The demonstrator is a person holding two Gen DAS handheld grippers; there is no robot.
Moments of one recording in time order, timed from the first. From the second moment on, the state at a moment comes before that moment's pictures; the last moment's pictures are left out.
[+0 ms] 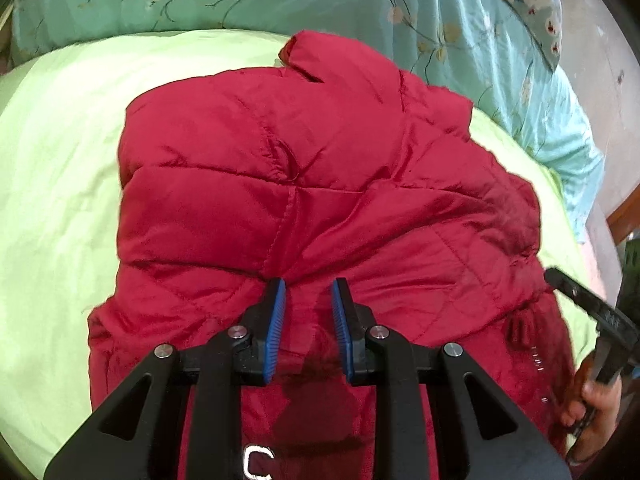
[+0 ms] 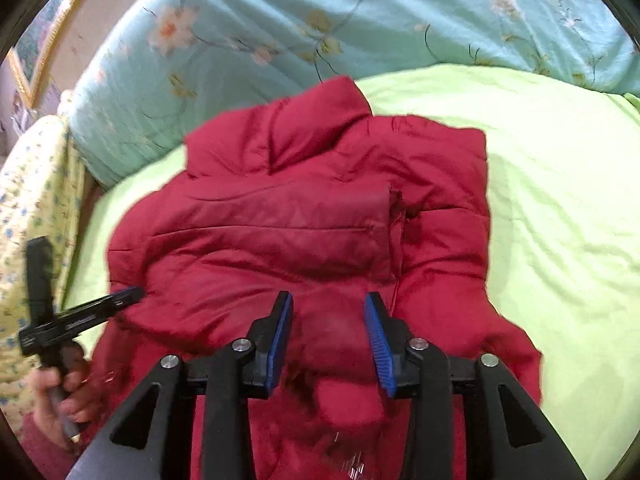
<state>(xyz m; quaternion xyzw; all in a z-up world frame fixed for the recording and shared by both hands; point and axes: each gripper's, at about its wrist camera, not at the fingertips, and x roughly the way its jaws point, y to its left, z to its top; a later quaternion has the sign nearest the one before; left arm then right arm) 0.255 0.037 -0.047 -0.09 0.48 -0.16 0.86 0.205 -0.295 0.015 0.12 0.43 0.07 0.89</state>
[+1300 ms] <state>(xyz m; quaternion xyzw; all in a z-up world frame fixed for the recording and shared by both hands) 0.067 0.134 -0.044 -0.09 0.49 -0.09 0.86 0.034 -0.322 0.008 0.02 0.51 0.03 0.86</state>
